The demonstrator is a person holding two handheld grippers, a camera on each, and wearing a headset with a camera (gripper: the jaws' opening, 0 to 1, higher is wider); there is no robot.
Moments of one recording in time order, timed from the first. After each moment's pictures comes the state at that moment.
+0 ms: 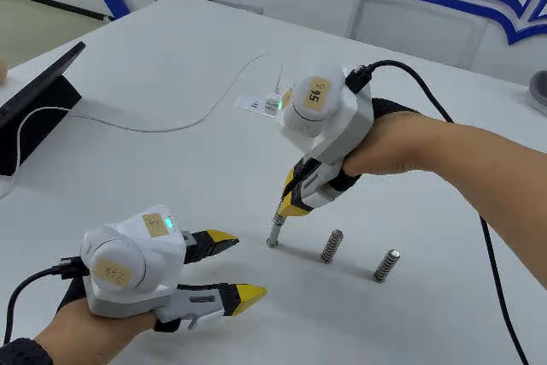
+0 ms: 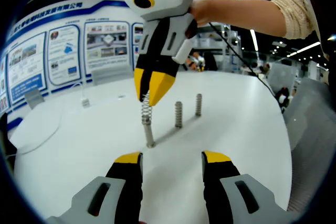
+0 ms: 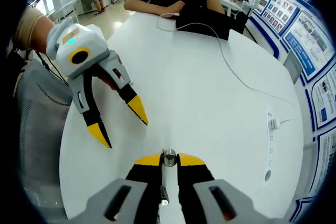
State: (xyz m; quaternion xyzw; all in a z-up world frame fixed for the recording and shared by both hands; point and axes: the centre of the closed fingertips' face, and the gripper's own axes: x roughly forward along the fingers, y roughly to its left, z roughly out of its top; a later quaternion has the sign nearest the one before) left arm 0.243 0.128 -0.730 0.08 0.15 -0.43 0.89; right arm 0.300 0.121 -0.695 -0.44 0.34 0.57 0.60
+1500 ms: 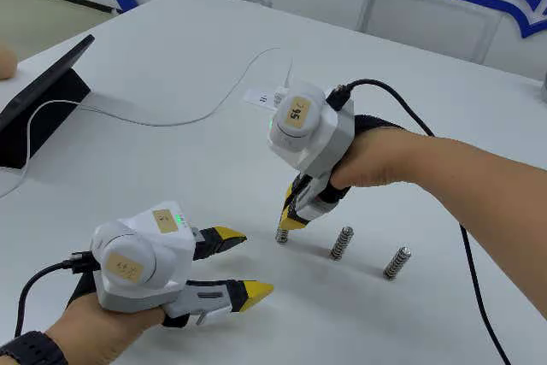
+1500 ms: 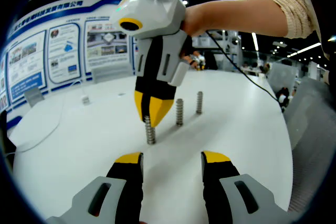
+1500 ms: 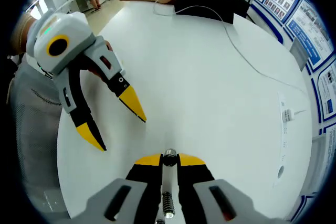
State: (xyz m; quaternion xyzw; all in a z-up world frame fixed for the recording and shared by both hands) left arm 0.246 0.131 -0.738 0.08 0.15 -0.43 0.89; right arm 0.300 0.123 -0.736 -0.44 0.39 0.56 0.58
